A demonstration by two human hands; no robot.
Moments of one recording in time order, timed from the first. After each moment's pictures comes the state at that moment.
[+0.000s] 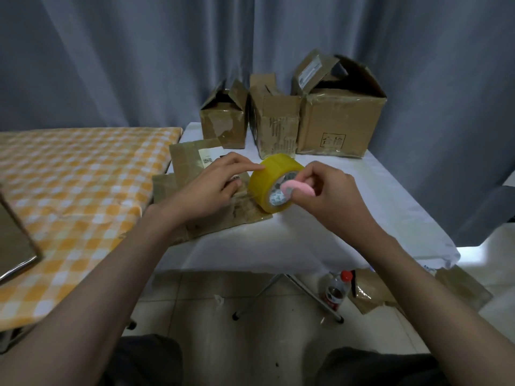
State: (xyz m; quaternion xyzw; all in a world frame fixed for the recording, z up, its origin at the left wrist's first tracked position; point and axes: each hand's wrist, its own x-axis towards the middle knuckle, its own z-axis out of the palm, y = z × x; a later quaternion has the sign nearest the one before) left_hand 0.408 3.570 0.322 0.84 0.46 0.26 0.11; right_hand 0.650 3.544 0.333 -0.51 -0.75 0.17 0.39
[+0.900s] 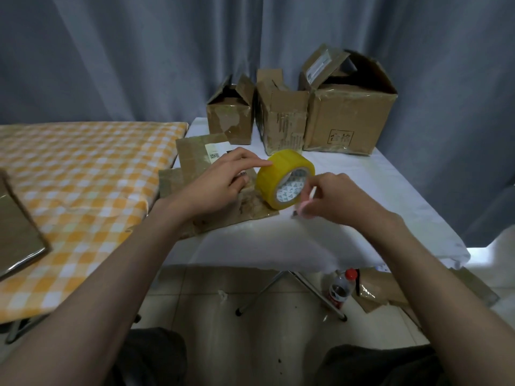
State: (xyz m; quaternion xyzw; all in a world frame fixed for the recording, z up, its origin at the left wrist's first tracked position) left_hand 0.409 3.568 0.324 0.84 0.47 0.26 0.11; right_hand 0.650 3.561 0.339 -0.59 -0.77 0.18 0.12
